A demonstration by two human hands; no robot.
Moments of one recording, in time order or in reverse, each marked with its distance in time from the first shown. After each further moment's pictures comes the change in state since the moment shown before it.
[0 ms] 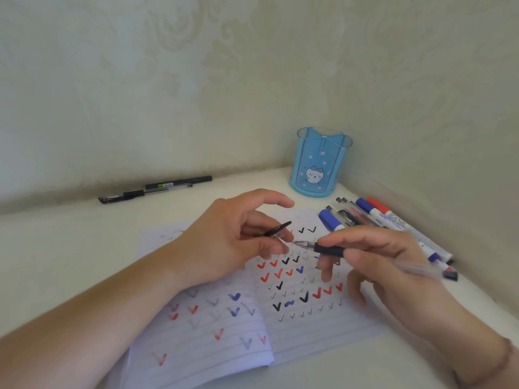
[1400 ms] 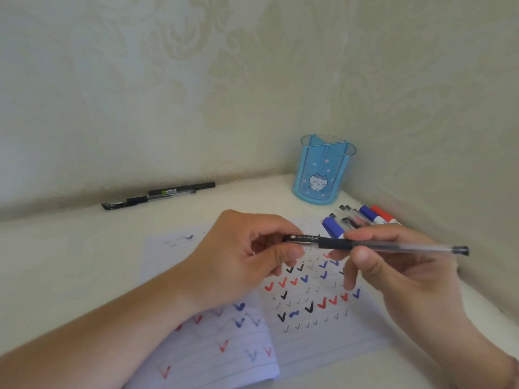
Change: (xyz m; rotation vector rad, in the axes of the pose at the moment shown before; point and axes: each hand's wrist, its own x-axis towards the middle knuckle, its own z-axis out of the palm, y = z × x) left_hand -0.004 -0.003 0.010 0.074 0.086 0.233; right_hand 0.001 0.001 0.007 -0.005 0.263 -0.233
